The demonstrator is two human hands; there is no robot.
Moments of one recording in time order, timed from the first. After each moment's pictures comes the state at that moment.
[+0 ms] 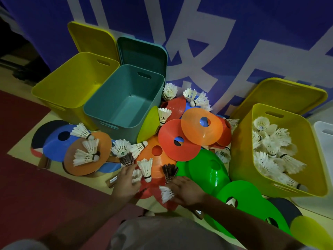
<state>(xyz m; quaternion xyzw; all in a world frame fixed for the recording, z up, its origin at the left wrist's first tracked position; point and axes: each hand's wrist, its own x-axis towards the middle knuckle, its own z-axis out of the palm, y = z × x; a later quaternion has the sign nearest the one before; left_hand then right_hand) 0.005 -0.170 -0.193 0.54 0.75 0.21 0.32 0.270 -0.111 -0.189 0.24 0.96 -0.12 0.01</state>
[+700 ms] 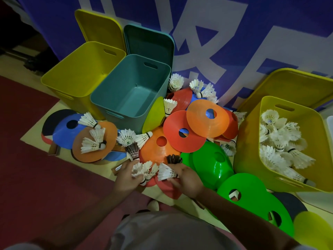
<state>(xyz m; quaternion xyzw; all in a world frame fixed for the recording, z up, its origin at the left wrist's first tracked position) 0.004 -0.195 -0.188 0.49 0.74 0.29 0.36 0.250 -0.120 -0.186 0.38 0.87 -0.29 -0.09</state>
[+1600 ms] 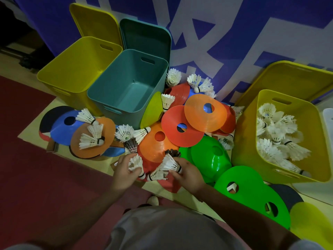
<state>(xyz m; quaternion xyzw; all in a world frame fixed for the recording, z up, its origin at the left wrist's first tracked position) 0.011 -0.198 -0.175 0.46 0.74 0.35 0.35 0.255 -0.131 -0.177 0.48 0.79 -0.35 -0.14</state>
